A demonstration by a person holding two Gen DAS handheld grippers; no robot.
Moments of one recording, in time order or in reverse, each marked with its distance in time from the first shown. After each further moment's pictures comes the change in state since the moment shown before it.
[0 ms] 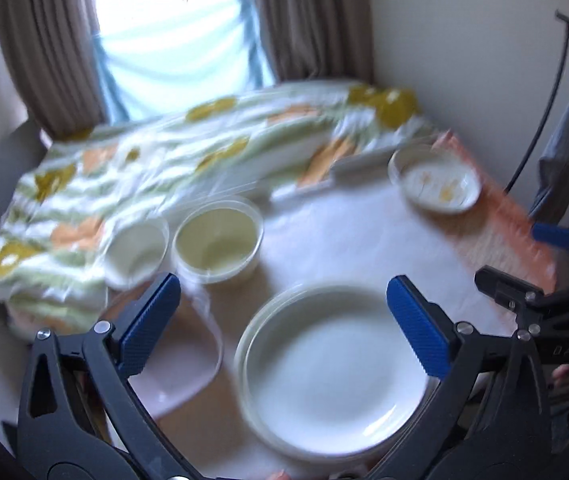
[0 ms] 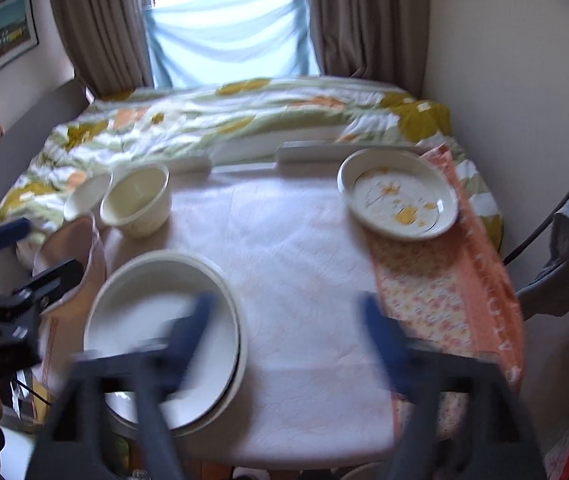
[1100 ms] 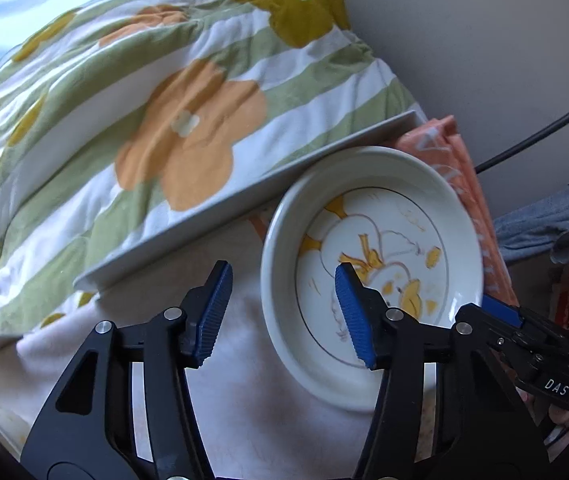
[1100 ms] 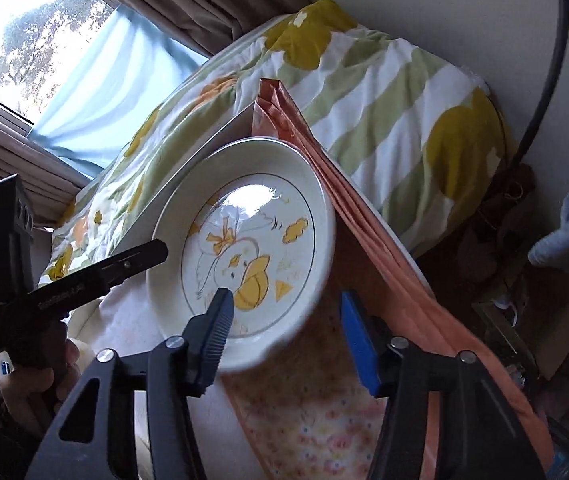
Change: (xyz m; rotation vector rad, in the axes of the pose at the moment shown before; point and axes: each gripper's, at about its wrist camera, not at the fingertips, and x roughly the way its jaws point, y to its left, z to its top) left arm 0.336 -0.152 0.138 0.036 0.463 -0.381; right arm 0.157 -0.225 0.045 0.579 0.195 0.136
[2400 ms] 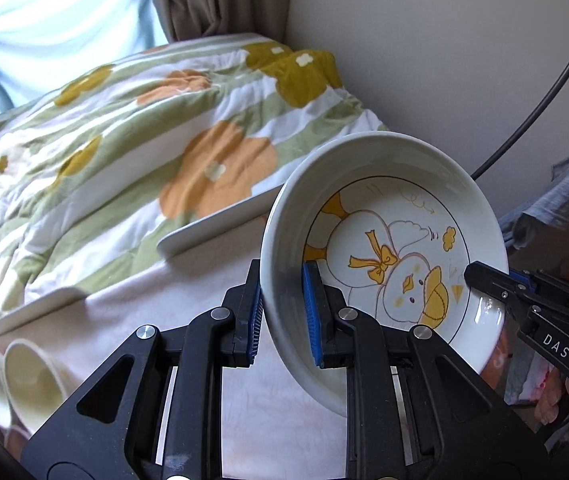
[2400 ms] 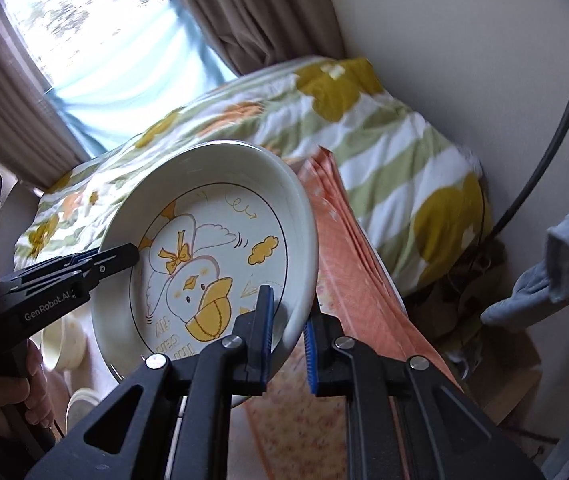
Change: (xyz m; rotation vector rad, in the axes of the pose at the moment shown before) left arm -0.129 -0.022 -0.069 0.025 -0.234 0.076; right arm -0.079 0.064 -0.018 -0.286 -0.131 -0.105
